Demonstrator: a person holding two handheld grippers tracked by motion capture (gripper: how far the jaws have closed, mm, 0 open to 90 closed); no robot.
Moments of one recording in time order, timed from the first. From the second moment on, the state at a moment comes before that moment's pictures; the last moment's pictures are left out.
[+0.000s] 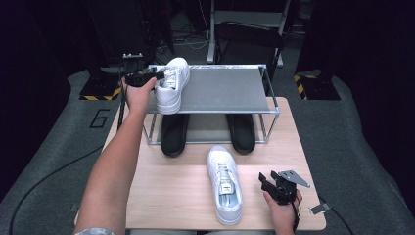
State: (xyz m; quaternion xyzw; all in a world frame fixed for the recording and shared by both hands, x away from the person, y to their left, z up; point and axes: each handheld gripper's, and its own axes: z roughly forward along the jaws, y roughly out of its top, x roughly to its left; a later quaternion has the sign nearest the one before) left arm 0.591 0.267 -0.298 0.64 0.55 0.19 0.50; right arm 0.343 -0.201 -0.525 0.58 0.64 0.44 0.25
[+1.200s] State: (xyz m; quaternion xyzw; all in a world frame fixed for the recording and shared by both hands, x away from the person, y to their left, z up) left arm 0.530 0.280 -0.262 0.67 0.50 0.20 0.51; right arm 0.343 -0.200 -0.524 0.57 0.64 0.44 0.25
